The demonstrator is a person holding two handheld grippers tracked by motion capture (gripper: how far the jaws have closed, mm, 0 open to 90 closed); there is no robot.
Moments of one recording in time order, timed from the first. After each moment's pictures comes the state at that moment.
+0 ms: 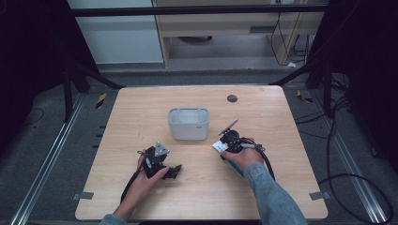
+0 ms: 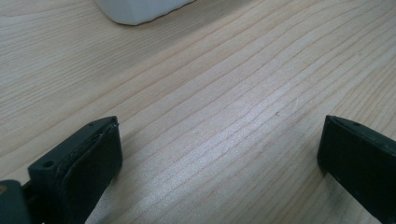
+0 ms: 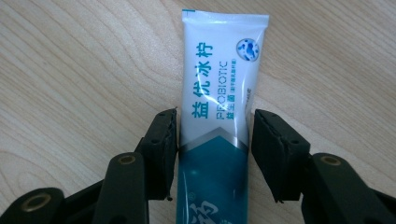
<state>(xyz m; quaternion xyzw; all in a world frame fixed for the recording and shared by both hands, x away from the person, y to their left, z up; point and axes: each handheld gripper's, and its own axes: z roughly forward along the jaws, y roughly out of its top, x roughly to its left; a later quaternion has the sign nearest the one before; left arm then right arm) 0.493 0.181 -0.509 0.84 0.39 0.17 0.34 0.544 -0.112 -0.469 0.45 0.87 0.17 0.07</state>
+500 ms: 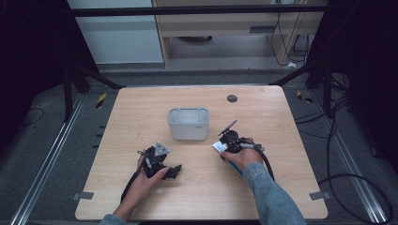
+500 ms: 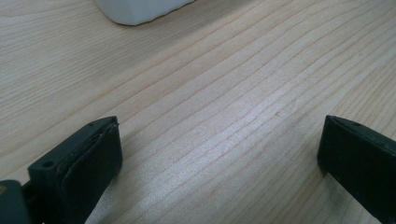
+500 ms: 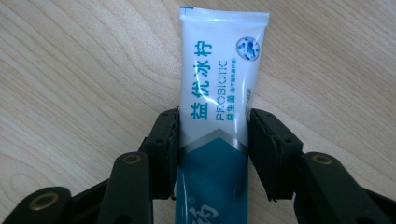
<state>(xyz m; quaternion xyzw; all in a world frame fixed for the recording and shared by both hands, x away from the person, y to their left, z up) 0.493 0.182 -0.509 0.84 0.39 0.17 0.34 0.545 -0.111 -0.471 0.44 0.88 0.16 0.08</state>
